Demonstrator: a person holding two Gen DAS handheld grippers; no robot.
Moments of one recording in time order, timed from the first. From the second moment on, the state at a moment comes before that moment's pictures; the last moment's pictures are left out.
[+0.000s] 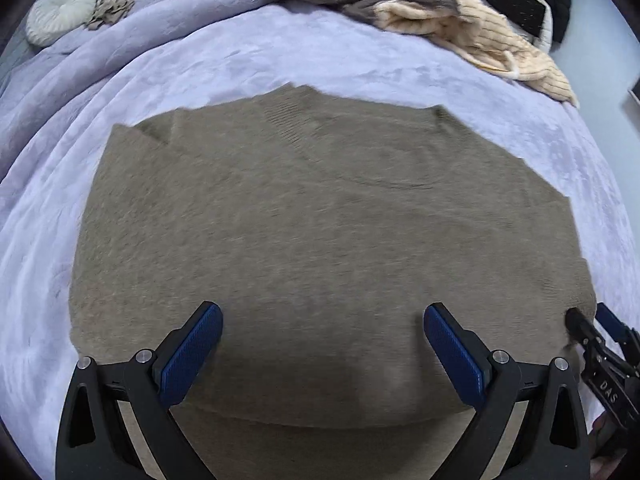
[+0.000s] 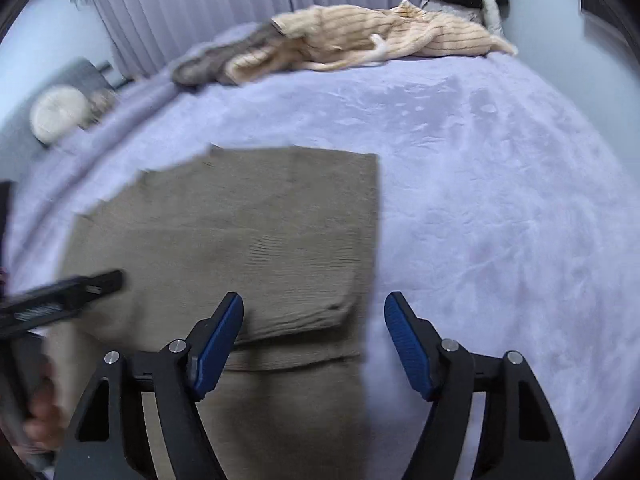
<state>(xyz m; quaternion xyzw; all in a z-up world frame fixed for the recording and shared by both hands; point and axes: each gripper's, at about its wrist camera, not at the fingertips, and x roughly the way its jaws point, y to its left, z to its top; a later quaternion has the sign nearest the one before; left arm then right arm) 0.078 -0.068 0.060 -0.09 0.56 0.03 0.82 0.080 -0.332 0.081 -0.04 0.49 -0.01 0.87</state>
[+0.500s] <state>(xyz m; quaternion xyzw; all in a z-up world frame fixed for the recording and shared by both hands) 0.072 0.012 0.048 -0.11 0.56 0.04 0.82 0.085 -0.273 0.077 -0.02 0.54 0.08 0.84</state>
